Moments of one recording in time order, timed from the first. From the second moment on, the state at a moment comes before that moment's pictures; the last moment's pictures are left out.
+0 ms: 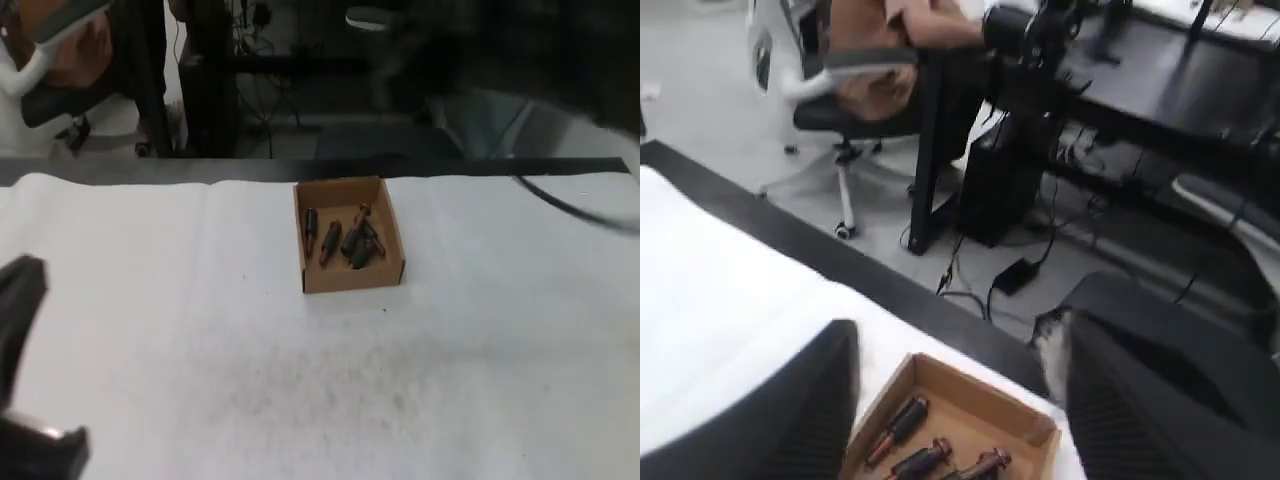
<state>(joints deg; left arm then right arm) -50.0 16.5 -25.5 27.1 -33.6 -0.9 29.9 93.2 -78.5 16.8 2.2 -9.0</state>
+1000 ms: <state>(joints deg) -9.0 20.8 -8.8 -5.6 6.3 0.0 12.4 33.4 -10.3 -8.9 9.0 3.8</state>
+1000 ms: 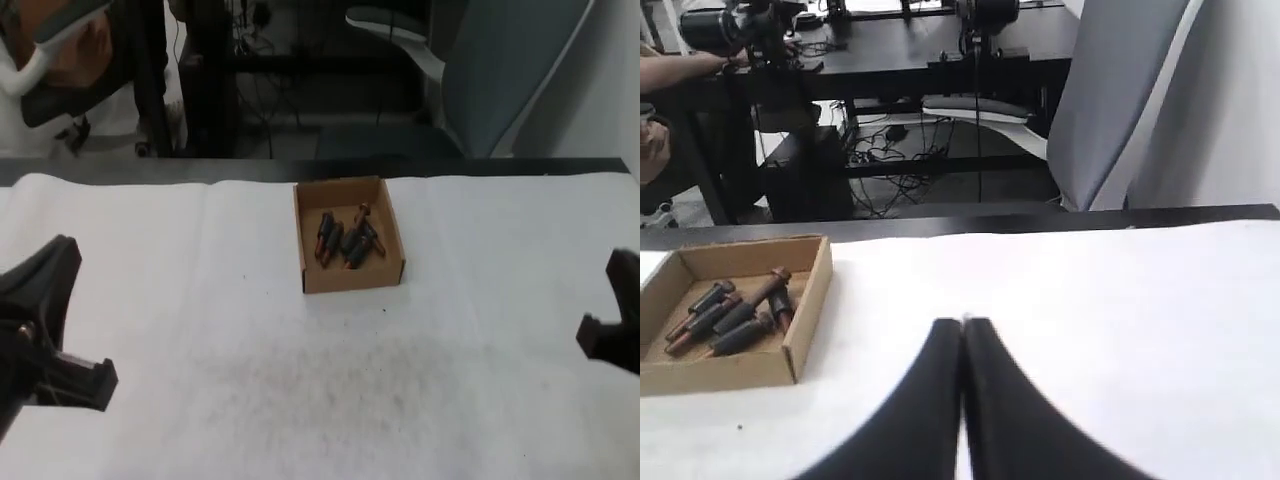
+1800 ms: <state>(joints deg) 1.0 8.6 -4.7 21.0 19.8 -3.4 12.5 8.0 -8.9 33.9 5.1 11.3</state>
